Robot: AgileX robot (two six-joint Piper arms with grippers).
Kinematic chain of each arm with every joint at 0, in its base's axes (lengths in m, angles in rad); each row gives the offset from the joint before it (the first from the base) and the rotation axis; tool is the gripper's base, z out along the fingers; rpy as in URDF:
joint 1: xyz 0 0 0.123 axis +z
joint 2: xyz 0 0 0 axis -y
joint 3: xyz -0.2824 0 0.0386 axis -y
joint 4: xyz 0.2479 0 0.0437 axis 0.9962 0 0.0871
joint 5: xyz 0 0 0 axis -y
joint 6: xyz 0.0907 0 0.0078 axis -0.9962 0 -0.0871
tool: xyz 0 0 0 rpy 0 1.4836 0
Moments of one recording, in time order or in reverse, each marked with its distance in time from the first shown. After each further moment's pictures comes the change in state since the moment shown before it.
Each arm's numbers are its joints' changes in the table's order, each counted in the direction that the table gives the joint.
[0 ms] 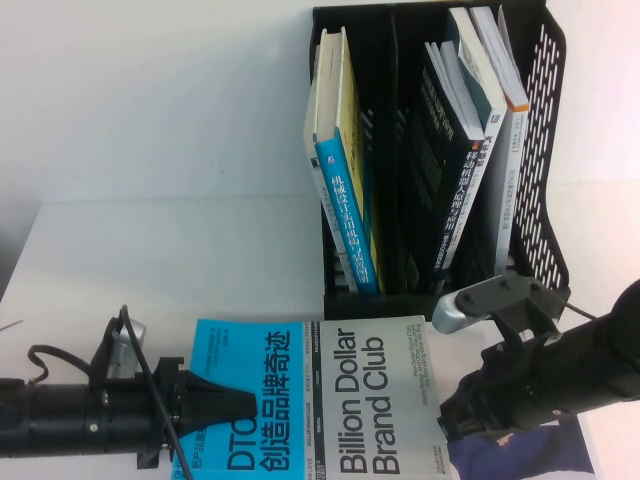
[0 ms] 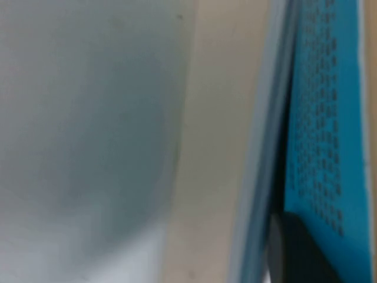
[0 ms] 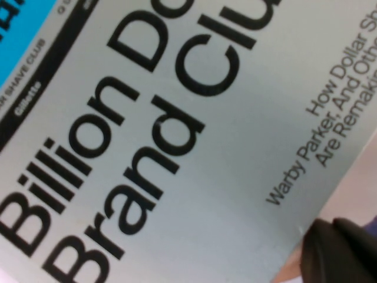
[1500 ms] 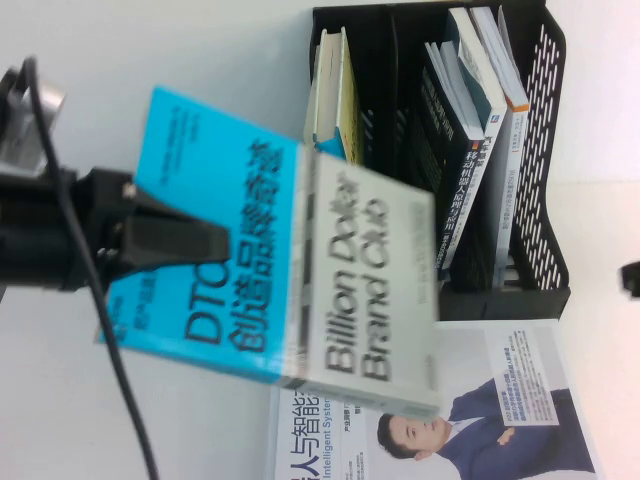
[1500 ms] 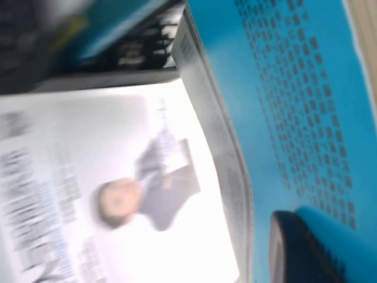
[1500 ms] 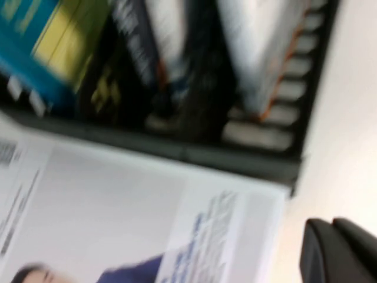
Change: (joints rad) right arm -0.412 0.389 0.019 -0.296 -0.105 -0.265; left arm -0.079 0.707 0.433 0.441 -0.014 0.770
